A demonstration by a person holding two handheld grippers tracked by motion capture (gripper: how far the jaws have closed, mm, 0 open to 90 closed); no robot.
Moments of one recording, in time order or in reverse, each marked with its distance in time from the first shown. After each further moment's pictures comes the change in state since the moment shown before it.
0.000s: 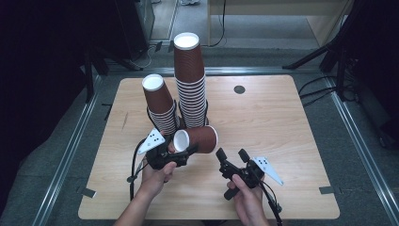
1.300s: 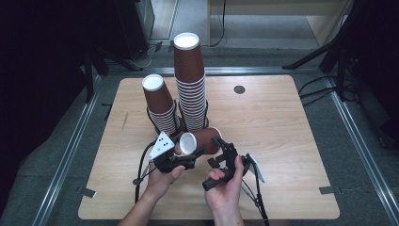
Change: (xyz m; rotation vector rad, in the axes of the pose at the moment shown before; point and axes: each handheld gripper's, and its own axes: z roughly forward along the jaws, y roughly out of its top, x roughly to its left) left arm -0.016 -0.009 0.013 0.006 0.037 0.076; right arm 0.019 -0.008 0.033 0.237 0.016 1.122
